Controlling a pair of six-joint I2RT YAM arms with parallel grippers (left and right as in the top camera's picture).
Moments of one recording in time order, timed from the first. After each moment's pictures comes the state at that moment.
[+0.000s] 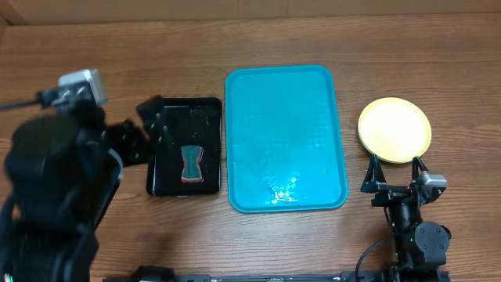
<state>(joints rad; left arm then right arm) -0.11 0.95 1.56 -1.02 -0.02 -0.33 0.01 0.01 0.02 -0.03 0.01 0.23</state>
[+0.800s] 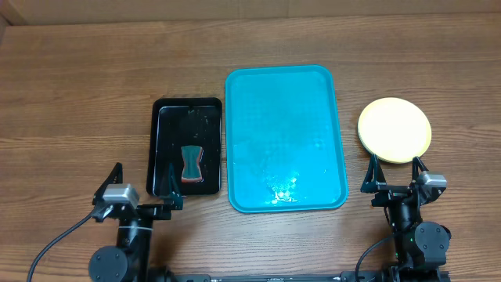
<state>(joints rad) 0.09 0.02 0.28 -0.23 0.12 -0.18 0.01 0.01 0.02 -0.03 0.01 0.23</state>
